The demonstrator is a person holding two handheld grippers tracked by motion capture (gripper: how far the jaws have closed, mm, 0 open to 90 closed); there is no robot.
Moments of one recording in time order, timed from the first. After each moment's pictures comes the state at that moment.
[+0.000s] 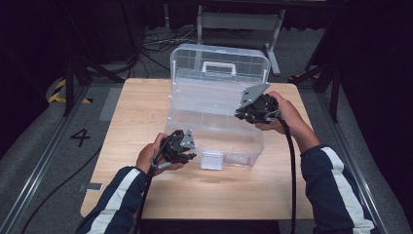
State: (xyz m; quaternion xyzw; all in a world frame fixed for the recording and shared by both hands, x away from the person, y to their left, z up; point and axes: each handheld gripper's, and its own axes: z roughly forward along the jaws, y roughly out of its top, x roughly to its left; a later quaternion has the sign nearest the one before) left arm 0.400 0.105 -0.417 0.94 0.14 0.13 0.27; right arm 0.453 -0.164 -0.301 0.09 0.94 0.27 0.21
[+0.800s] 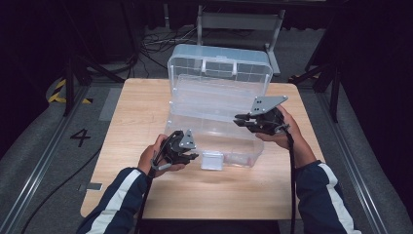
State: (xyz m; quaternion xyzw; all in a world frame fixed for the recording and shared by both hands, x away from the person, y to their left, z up) left arm 0.397 0.104 -0.419 0.93 0.15 0.13 0.30; right arm 0.434 -0.186 -0.329 0.12 0.89 0.39 0.19
